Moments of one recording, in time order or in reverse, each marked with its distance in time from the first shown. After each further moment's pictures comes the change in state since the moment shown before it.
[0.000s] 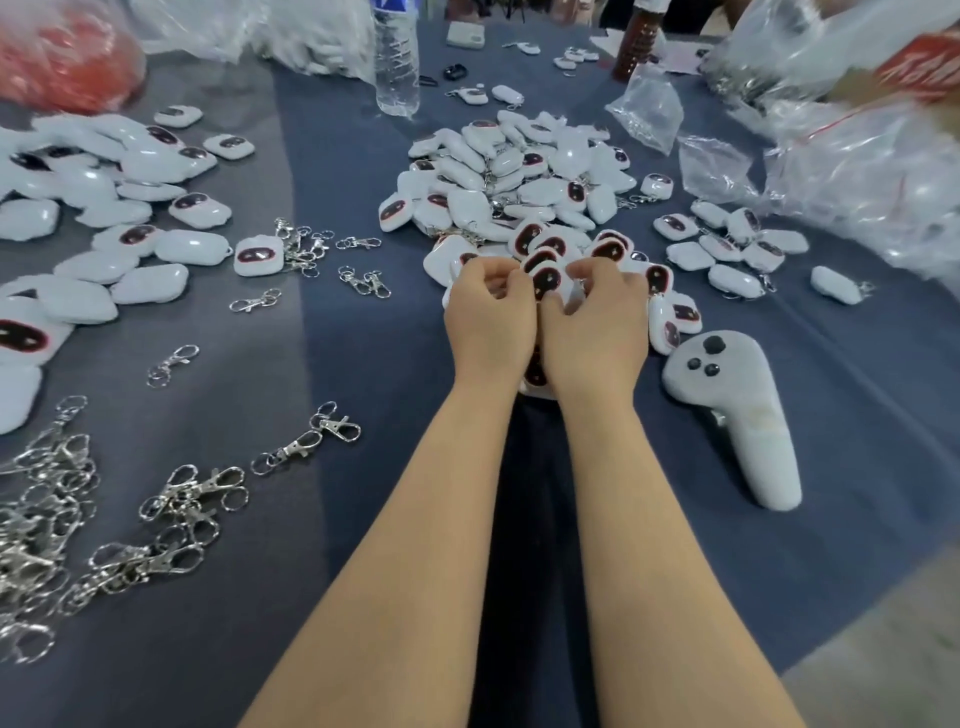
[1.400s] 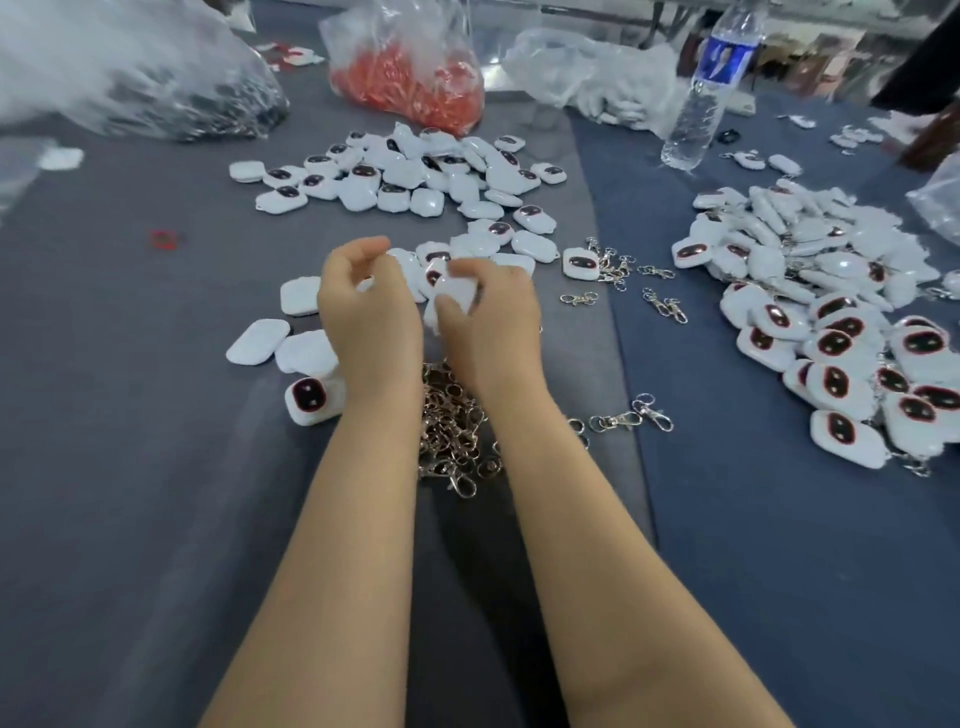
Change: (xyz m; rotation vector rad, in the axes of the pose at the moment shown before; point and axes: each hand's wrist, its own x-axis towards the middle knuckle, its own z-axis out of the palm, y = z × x) left_hand -0.032 0.028 -0.288 -0.149 0.769 0.109; right_hand -0.170 -0.186 0.128 0.324 -0.614 -0.385
